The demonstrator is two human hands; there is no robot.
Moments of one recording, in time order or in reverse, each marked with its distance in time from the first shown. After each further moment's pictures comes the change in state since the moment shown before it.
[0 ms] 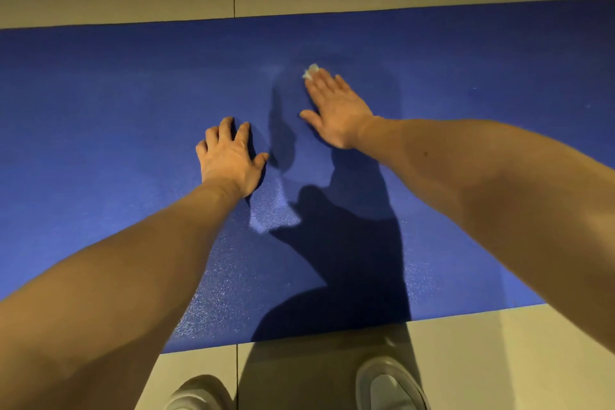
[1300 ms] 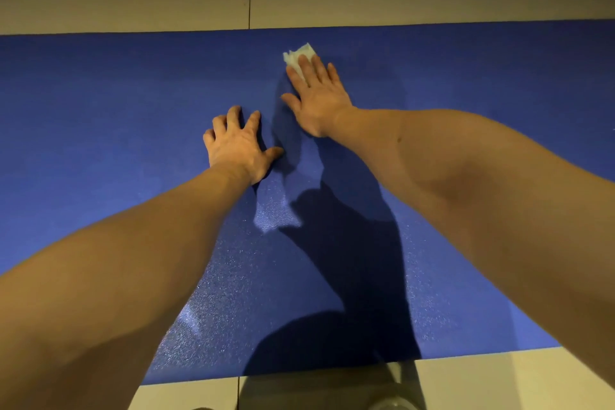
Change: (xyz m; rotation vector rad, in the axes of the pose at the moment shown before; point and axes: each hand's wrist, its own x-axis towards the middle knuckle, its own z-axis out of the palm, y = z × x) left_hand 0.053 -0.002 -0.011 0.026 -0.039 -0.039; right_hand 0.077 -0.037 -0.018 0.051 -0.031 0.103
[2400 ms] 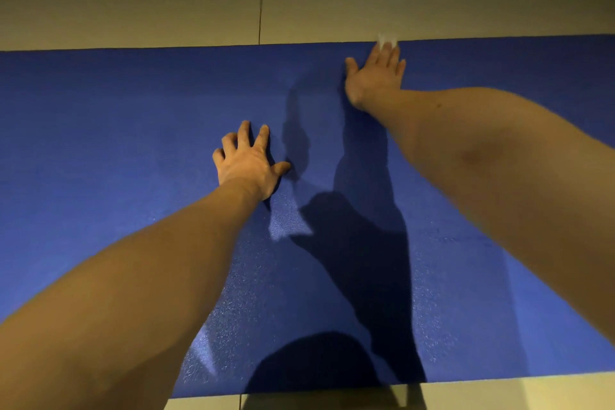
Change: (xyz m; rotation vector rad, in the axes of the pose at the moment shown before) left_hand -0.006 0.007 -0.002 0.022 -0.076 -0.057; right_hand 0.030 0.071 -0.032 0.247 0.075 0.505
